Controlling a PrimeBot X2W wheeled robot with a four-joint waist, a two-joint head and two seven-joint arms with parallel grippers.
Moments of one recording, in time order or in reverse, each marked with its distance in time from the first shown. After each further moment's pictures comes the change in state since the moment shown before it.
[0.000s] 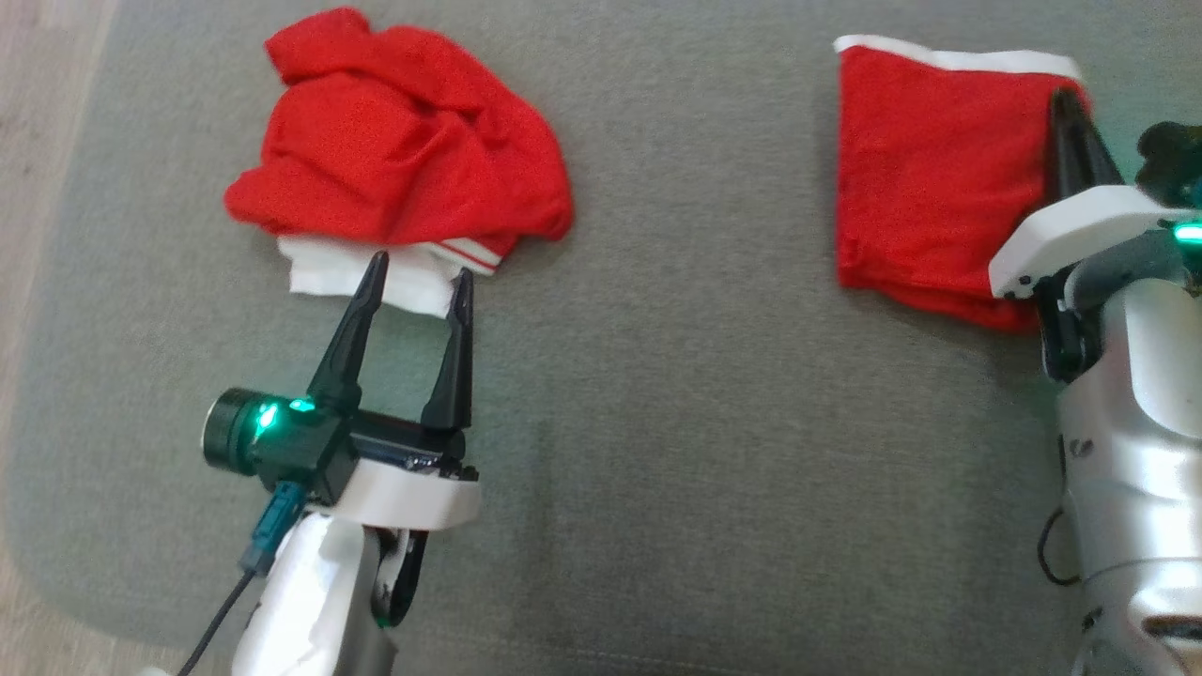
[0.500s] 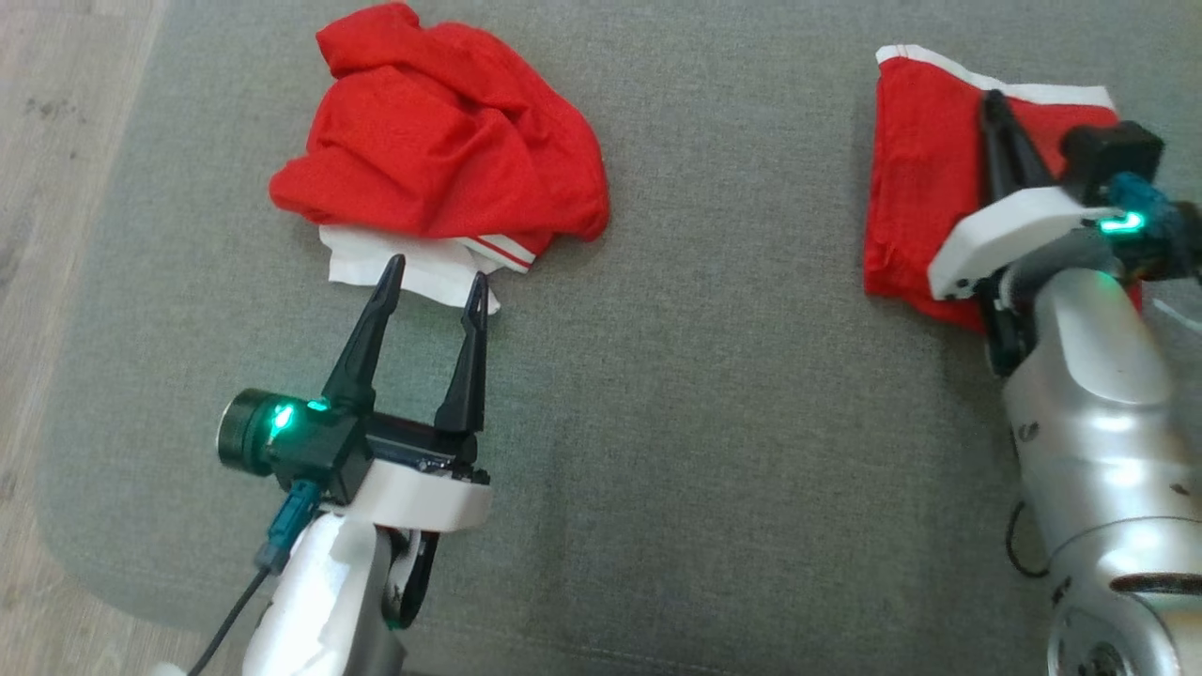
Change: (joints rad) left arm -0.010 -0.002 -0.027 0.019 -0.008 0.007 0.000; right arm -0.110 0.033 -0.014 0.246 -0.138 0.000 -0.142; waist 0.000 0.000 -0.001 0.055
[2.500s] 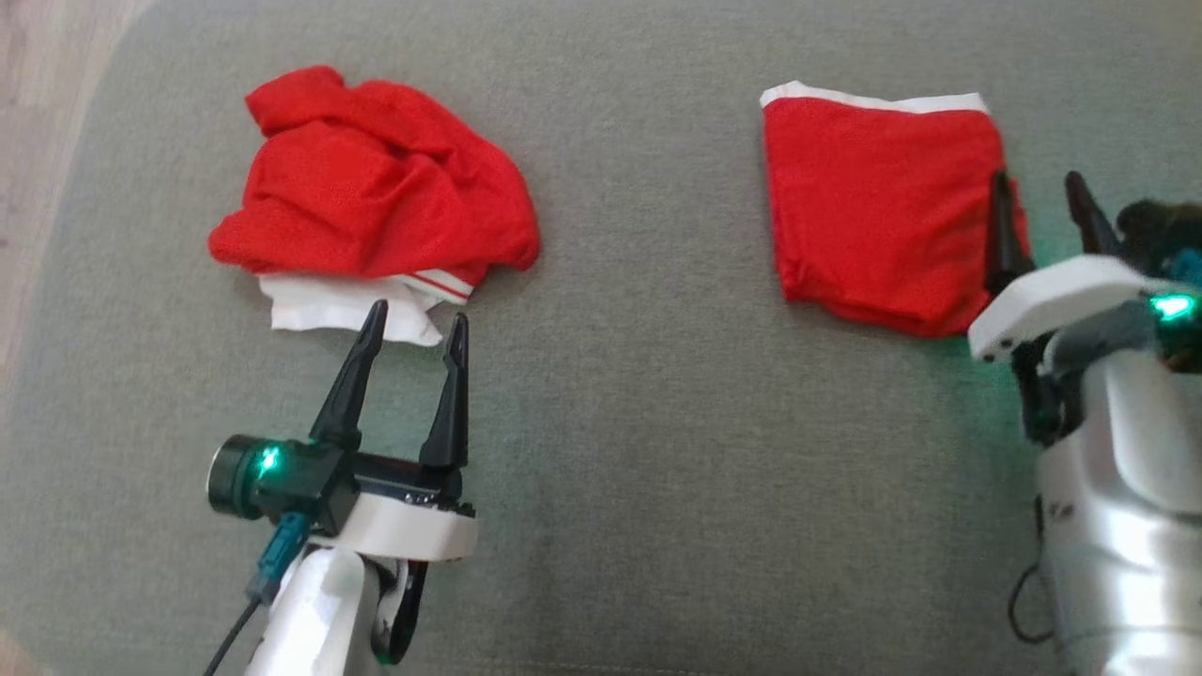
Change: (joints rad) left arm 0.067 0.000 0.033 0.012 0.000 0.002 0.000; right arm 0.249 0.021 -0.017 -0.338 0.199 0.000 0.201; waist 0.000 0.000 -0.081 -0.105
